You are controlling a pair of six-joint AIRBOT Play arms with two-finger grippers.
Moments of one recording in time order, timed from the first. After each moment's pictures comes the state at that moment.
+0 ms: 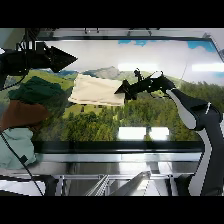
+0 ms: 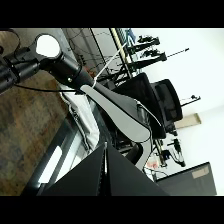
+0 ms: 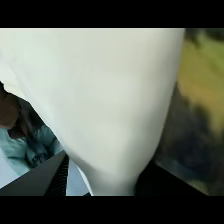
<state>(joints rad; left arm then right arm) 0.13 -1.64 1.56 0.09 -1.61 -1.06 0.20 -2.20 1.75 -0.48 1.17 1.45</state>
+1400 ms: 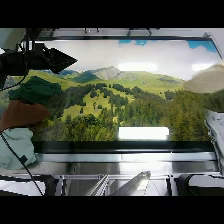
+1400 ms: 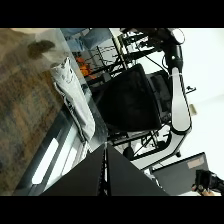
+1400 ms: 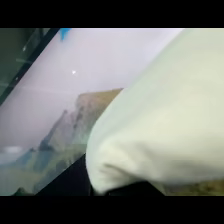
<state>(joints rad) 0.12 -1.64 1.56 0.09 -1.65 -1.06 -0.79 -1.54 1.75 -0.63 1.36 1.47</state>
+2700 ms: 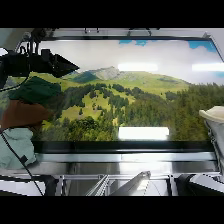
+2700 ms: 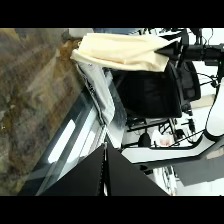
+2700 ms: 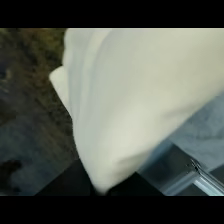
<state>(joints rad) 0.11 -1.64 1.56 0.21 -1.65 -1.06 -1.07 -1.30 1.65 -1.25 1.80 1.56</state>
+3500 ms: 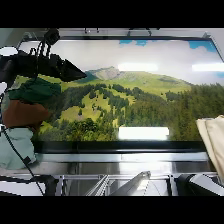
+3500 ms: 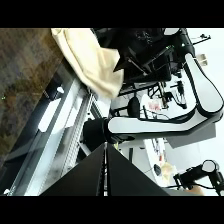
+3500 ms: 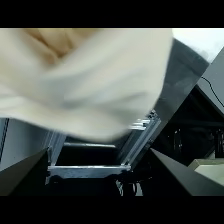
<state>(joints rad) 0.03 -1.64 1.56 0.22 -1.73 -1.07 -1.09 -1.21 1.04 -1.81 1.68 1.71</state>
